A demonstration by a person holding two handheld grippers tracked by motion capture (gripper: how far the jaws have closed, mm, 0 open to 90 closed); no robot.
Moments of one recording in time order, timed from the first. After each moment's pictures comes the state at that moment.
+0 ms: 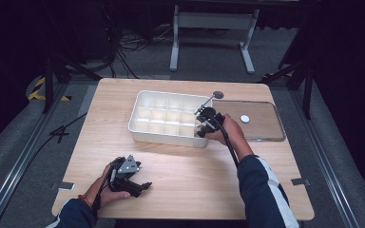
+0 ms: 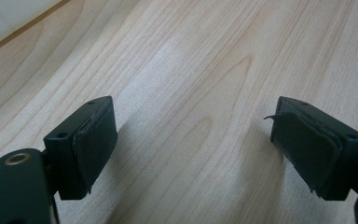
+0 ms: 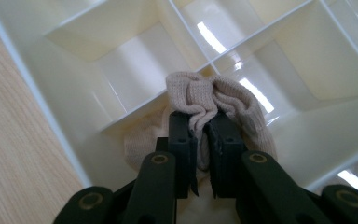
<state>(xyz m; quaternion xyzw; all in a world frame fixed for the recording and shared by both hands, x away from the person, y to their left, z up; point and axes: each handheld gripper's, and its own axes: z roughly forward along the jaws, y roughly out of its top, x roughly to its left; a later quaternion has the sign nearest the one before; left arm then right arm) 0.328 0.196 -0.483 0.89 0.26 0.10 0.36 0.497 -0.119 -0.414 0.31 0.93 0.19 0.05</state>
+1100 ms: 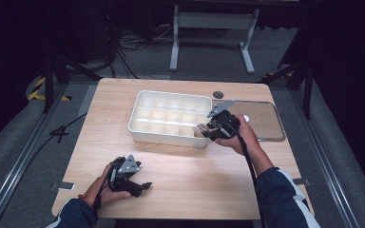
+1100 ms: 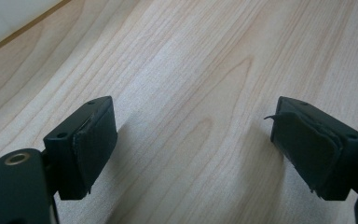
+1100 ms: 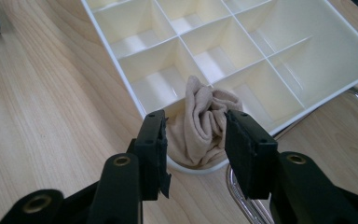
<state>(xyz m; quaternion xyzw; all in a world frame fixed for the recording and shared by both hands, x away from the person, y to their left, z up) 0.328 0.196 -0.483 0.89 0.26 0.09 0.36 0.444 -0.148 -0.372 0.26 0.91 0.30 0.14</state>
